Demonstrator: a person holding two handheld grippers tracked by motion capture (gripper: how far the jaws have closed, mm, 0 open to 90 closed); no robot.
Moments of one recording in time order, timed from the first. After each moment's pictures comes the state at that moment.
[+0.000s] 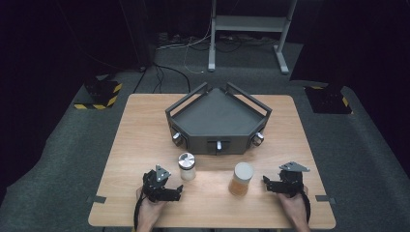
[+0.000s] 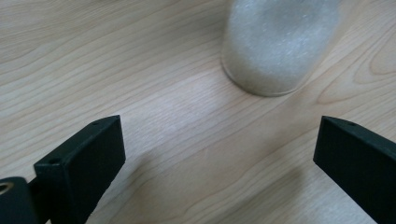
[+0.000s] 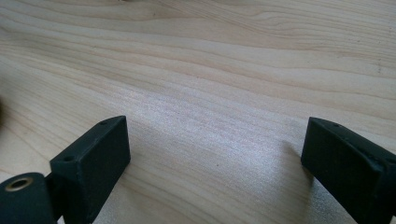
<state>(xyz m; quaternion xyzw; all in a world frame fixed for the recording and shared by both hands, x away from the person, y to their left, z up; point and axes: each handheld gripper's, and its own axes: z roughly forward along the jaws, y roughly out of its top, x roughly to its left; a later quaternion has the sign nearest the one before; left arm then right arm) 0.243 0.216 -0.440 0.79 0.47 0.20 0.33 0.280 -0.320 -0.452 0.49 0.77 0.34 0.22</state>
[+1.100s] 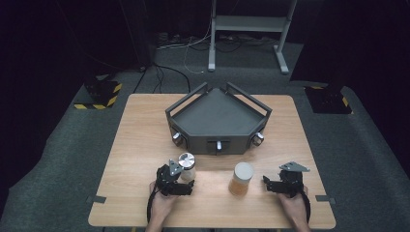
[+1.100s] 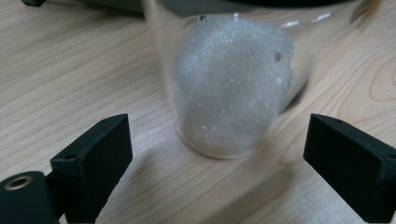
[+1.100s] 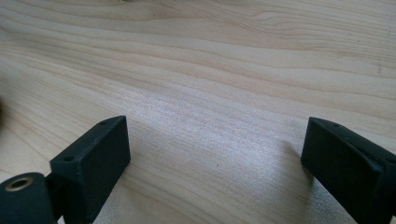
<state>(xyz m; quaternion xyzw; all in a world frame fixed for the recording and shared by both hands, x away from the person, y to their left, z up) 0.266 0.188 -0.442 0.80 0.46 0.20 0.34 0.280 -0.320 -0.452 0.49 0.77 0.34 0.22</state>
